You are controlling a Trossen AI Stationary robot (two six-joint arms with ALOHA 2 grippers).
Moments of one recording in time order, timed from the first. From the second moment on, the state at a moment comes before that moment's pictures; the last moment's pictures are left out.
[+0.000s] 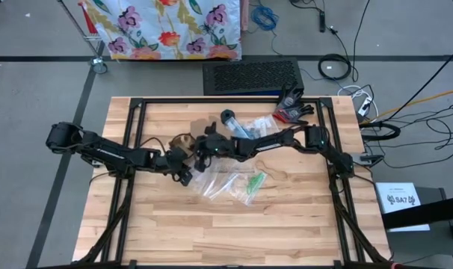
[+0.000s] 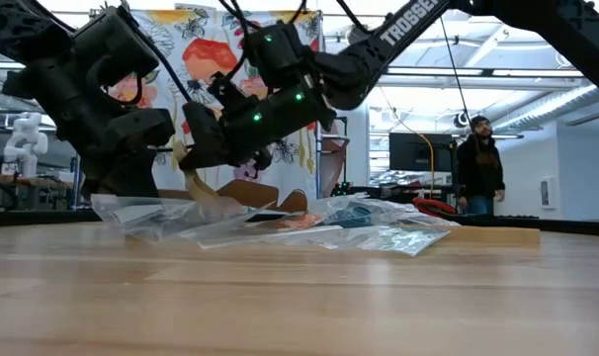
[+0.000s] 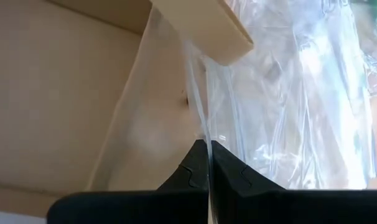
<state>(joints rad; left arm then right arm) -0.07 1.22 0.35 0.00 -0.18 -0.80 -0.09 2.27 1.55 0.33 0.15 0.08</state>
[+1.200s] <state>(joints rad) -0.06 1.22 0.34 -0.02 -0.26 -0.78 -0.10 2.28 1.52 0.39 0.10 0.24</state>
